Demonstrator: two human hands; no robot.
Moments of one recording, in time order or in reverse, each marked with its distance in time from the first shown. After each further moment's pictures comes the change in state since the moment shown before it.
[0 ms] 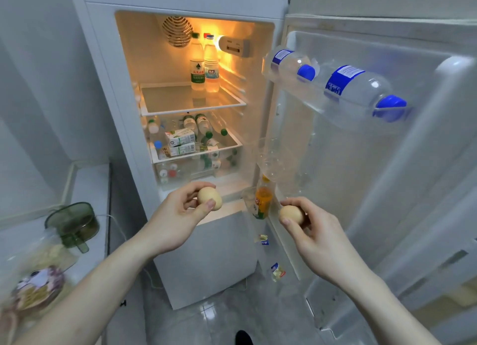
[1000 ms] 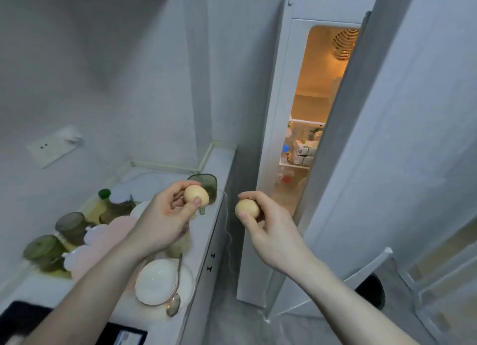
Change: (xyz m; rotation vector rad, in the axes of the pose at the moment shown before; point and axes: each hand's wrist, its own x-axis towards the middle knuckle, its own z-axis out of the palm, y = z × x) left_hand -0.137 -0.045 -0.152 -0.022 0.649 -0.195; right_hand 0.052 -0.165 0.188 0.310 -0.493 -0.463
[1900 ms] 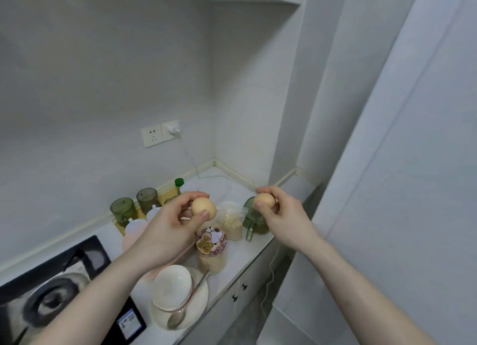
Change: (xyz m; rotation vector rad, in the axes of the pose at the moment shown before) left_hand 0.032 0.002 0.011 0.168 0.546 -0.135; right_hand 0.217 0.064 0.032 0.088 -0.431 -0.205
